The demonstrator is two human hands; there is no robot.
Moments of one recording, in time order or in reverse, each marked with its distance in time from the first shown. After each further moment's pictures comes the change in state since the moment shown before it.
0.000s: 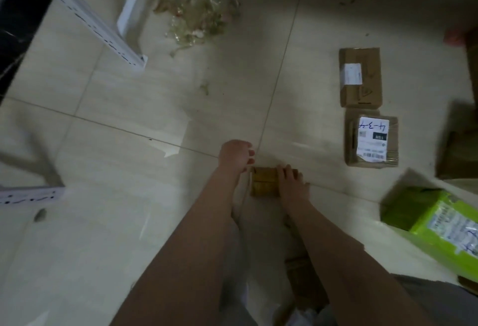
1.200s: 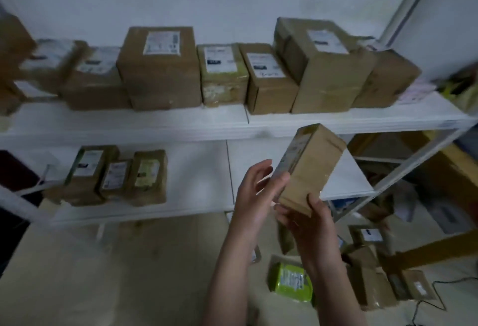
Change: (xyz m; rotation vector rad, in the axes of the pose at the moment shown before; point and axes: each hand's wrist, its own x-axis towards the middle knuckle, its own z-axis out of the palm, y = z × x) left_hand -0.698 0.372 -0.025 -0.156 -0.667 0.730; right_hand -0.639 0.092 -0.611 2.111 0.867 -0.170
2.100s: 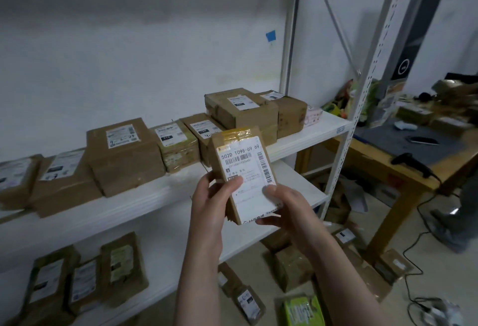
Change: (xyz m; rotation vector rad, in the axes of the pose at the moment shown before) left_hand -0.046 0.098 -0.023 0.022 -0.193 0.168; right_hand -0.068 -0.088 0.053 -0.256 -0.034 -0.190
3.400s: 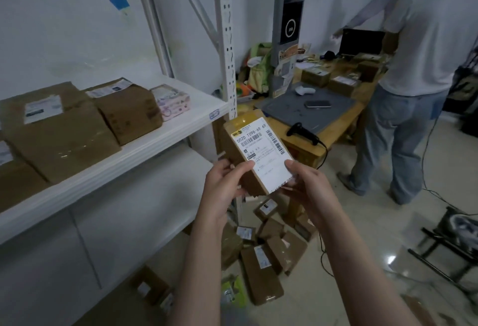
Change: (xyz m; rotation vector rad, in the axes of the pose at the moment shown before) left_hand 0.048 -0.147 0.406 0.239 -0.355 -0.214; right_hand -0.030 -0.030 -0.431 0.148 0.559 0.072
